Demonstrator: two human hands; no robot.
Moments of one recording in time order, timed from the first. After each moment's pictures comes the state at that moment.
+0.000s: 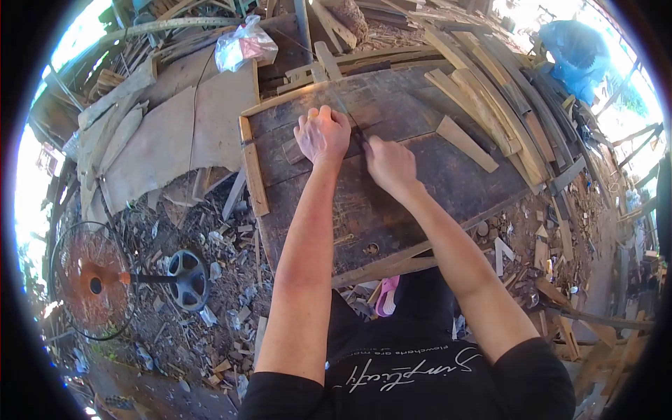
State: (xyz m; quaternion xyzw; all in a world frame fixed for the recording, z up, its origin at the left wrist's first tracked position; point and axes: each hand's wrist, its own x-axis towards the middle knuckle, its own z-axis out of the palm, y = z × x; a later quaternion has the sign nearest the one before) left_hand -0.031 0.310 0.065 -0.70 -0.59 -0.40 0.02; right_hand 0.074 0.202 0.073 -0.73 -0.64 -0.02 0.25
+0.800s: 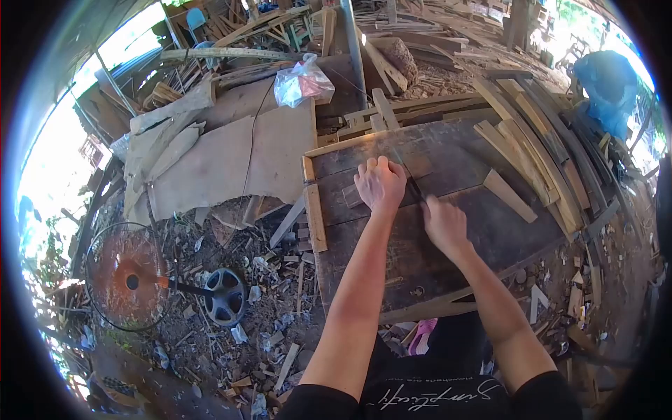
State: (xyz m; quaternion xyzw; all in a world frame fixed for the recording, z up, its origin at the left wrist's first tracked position) left_hand -0.033 0.312 0.061 -0.68 -0.59 -0.43 0.05; right_hand 0.077 0.190 0.061 -0.71 -0.66 -0.05 0.26
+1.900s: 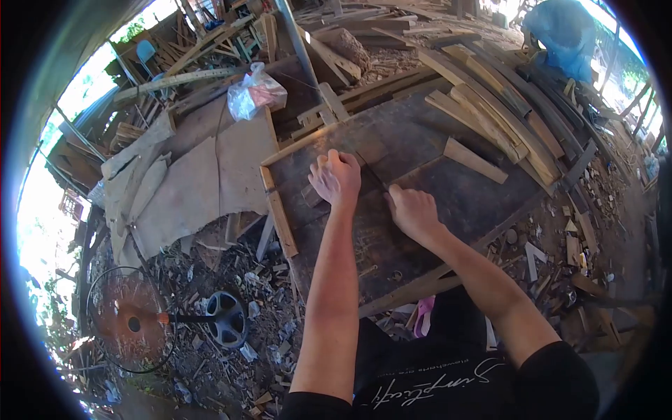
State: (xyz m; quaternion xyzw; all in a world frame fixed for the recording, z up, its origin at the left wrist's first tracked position) left_hand -0.030 0.312 0.060 -0.68 -0.60 -0.42 0.08; right_hand 0.075 0.178 0.059 -0.73 -0.64 -0.03 0.25
